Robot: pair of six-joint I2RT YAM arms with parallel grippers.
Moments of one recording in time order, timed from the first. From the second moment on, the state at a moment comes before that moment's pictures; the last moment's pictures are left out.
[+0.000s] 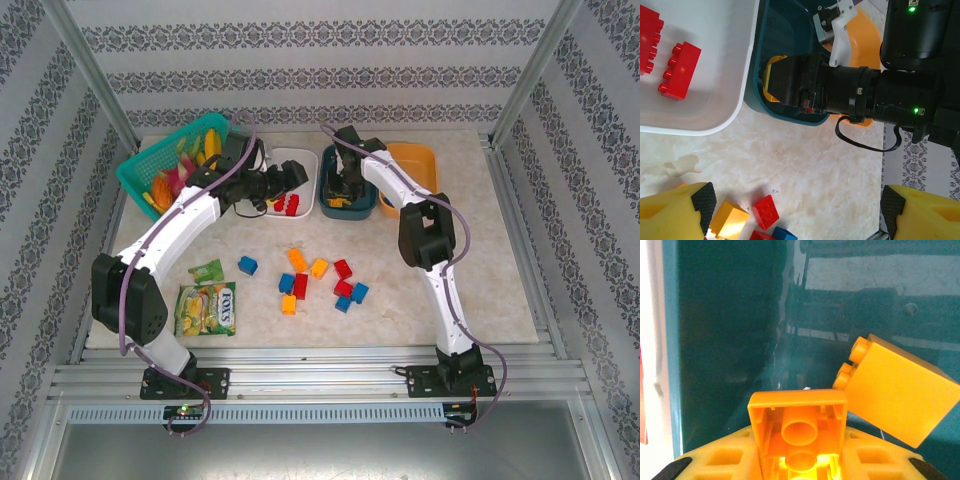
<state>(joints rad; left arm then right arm) -0.36 1.64 1.47 -0.59 0.37 -0.81 0.39 2.46 2.25 -1.04 -0.22 0.41</state>
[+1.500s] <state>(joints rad) -0.41 1.25 0.98 -0.79 0.18 -0.97 0.69 1.28 1.05 -0.64 -0.27 0.49</state>
